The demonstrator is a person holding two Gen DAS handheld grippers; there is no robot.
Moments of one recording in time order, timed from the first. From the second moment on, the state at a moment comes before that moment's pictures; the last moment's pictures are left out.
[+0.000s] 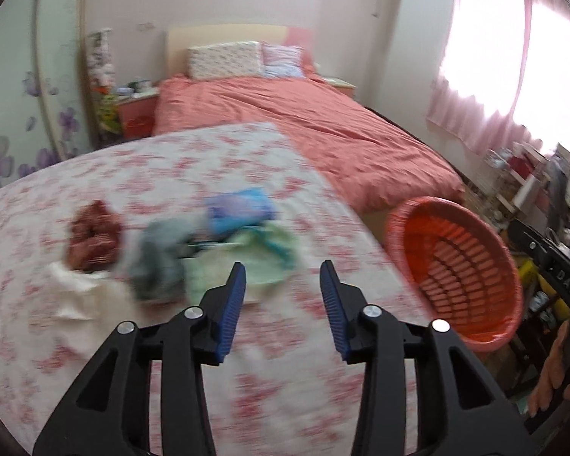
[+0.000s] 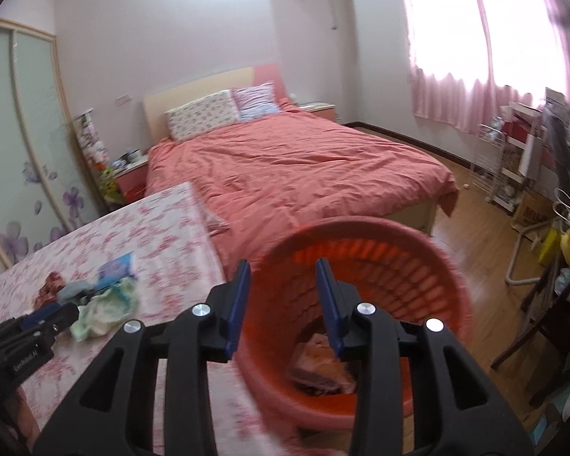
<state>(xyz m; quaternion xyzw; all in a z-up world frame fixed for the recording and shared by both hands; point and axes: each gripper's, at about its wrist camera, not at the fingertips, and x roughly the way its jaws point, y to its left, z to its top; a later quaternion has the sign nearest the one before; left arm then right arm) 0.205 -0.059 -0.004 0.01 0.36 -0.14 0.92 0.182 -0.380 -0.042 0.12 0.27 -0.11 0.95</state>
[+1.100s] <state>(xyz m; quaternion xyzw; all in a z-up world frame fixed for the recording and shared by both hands) 0.237 0.084 -0.052 -0.11 0.41 -0.07 0.90 0.203 -0.236 -0.065 0.04 0.32 0.00 0.95</state>
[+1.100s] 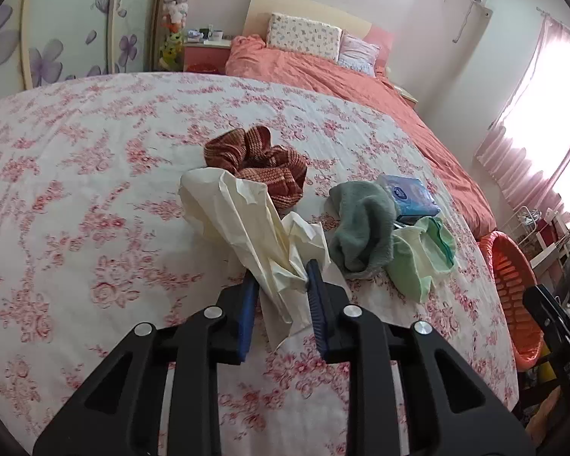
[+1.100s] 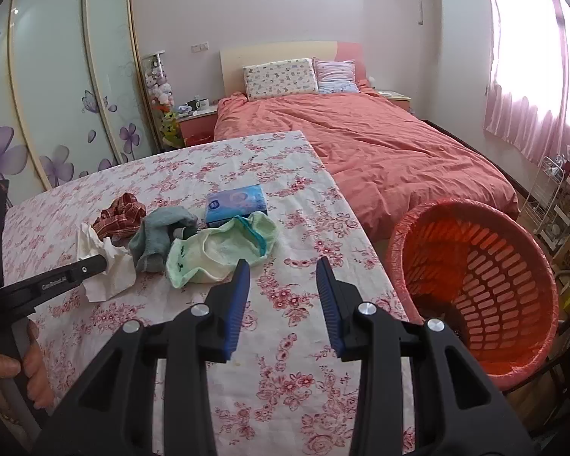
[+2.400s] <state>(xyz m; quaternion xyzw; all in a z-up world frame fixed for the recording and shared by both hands) 0.204 0.140 -0.027 -0.09 0.38 -0.01 0.92 0.242 -0.200 -0.077 0.04 0.36 0.04 0.93</state>
